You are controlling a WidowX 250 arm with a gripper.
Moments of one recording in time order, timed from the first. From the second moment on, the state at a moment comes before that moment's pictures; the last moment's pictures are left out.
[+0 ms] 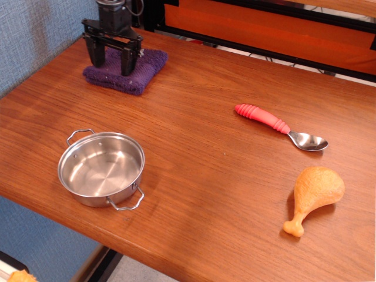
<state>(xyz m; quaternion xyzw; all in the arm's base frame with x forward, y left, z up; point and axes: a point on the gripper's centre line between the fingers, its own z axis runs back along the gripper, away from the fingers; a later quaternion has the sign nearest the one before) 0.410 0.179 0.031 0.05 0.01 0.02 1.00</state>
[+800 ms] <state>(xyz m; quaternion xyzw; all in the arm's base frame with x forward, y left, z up) 0.379 0.143 0.017 0.02 0.03 -0.21 0.98</state>
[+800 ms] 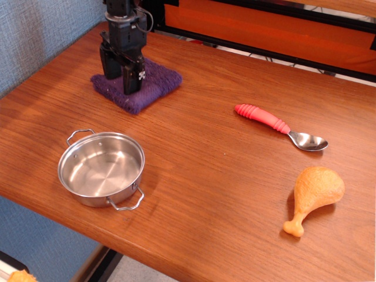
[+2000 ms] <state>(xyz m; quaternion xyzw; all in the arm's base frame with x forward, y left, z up) 0.344 0.060 0.014 0.02 0.02 -0.35 0.93</state>
